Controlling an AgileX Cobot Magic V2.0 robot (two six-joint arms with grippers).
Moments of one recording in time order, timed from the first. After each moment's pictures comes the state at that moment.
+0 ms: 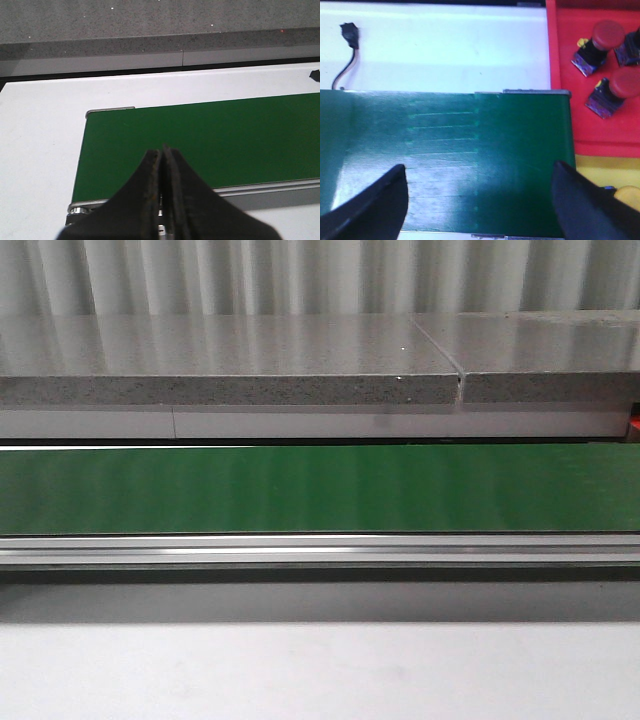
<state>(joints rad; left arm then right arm) -0.04 0.46 -0.51 -0.17 0.52 0.15 -0.12 1.16 -0.99 0.11 0.70 -0.08</state>
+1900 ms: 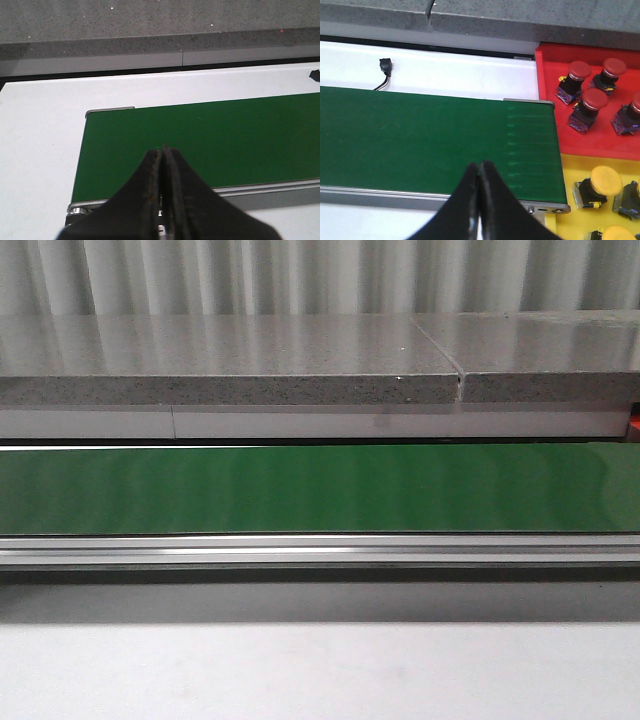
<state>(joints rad) -0.04 0.46 -0.51 -0.17 0.52 0.15 -0.09 0.63 -0.66 0.11 0.60 -0.11</state>
